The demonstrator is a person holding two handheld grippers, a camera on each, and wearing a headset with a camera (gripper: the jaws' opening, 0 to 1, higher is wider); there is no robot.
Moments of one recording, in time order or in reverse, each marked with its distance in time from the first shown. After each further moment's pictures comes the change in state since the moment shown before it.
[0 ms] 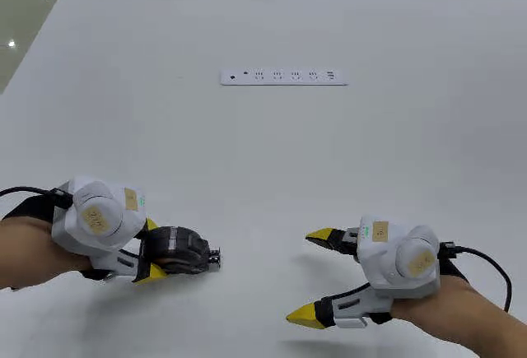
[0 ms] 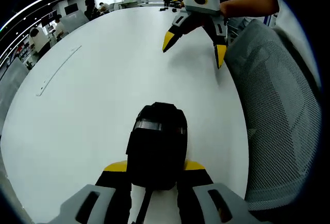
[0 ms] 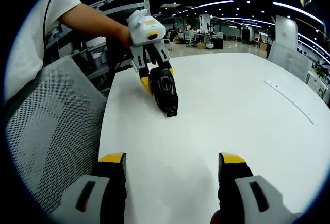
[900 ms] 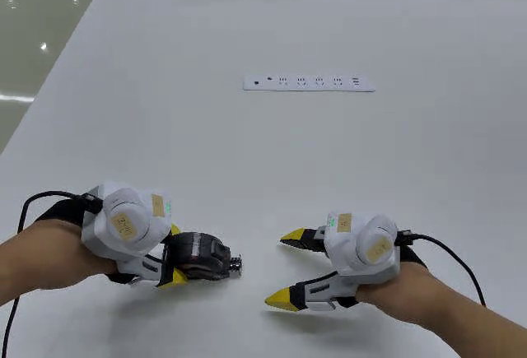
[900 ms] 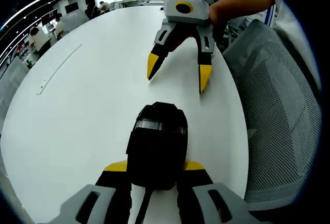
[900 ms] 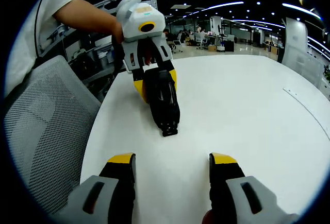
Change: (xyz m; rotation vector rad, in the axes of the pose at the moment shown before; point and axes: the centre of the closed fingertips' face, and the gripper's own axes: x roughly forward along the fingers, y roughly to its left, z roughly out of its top) left arm 0.002 0.002 -0.003 -0.002 0.011 -0.001; right arm 0.065 -0.006 0.021 -0.037 -0.012 0.097
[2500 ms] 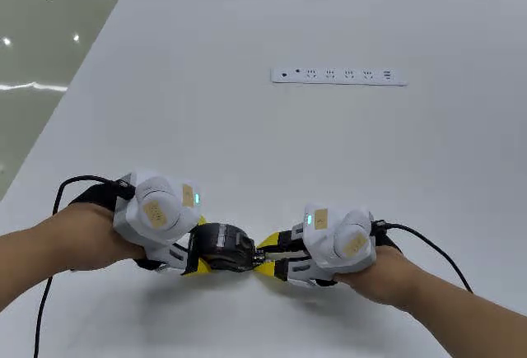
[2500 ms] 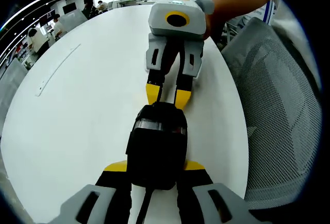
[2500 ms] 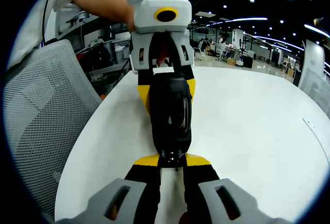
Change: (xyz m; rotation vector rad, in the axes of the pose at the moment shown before) left arm 0.000 -0.001 0.001 0.013 0.008 -0.005; right arm 0.048 0.006 0.024 -0.187 -0.056 0.089
